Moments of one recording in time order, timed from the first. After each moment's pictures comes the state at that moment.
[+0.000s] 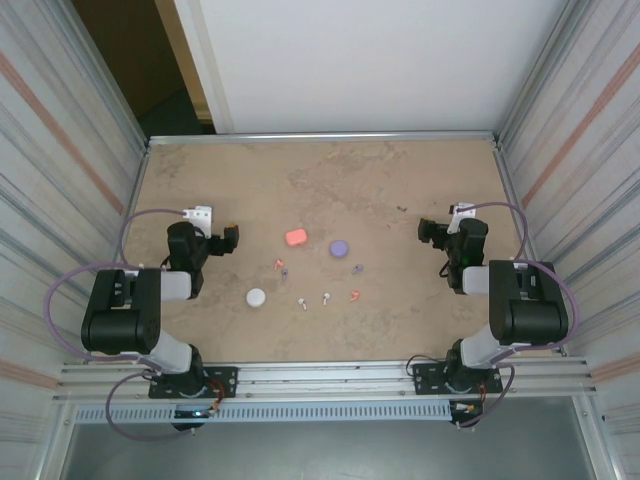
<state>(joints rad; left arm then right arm) 0.00 1.51 0.40 0.70 0.10 0.07 -0.05 1.54 0.40 0.71 -0.02 0.10</state>
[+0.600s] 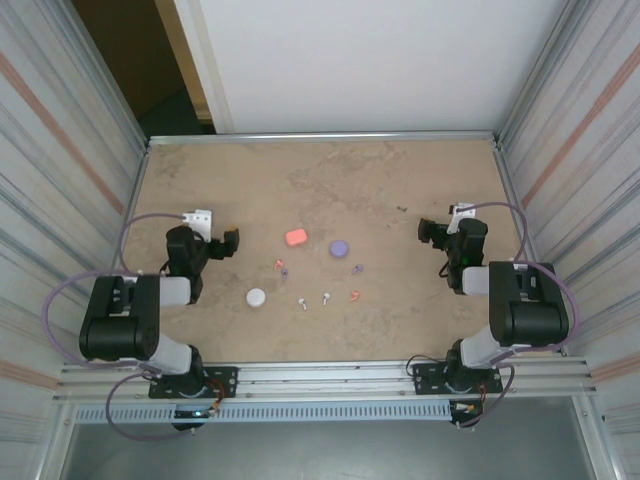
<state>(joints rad) 0.00 1.45 0.36 0.70 0.11 0.07 -0.04 1.51 0.40 0.69 0.00 0.10</state>
